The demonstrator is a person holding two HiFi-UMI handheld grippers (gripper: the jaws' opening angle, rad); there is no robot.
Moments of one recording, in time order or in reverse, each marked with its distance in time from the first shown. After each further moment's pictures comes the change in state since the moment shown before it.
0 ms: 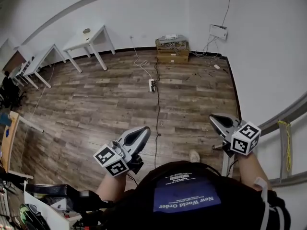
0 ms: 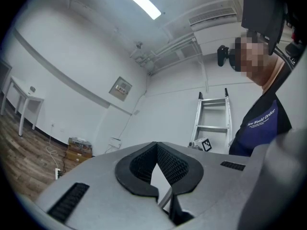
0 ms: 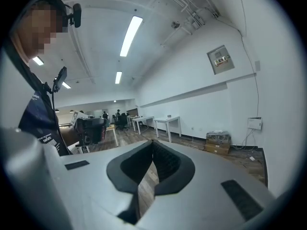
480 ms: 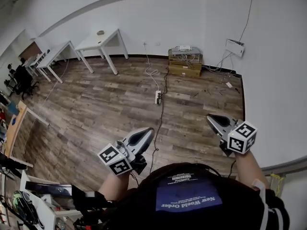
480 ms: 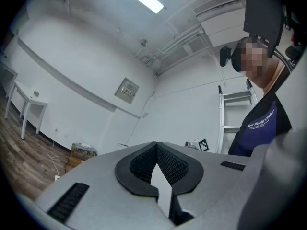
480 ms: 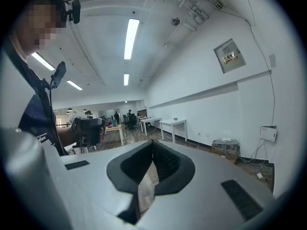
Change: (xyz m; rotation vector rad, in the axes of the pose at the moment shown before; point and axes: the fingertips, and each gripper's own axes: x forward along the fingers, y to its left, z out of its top) left arm 0.220 0.073 0.015 0.011 -0.042 0.123; right arm 0.065 -0.235 0.059 -0.047 -0.007 0.157
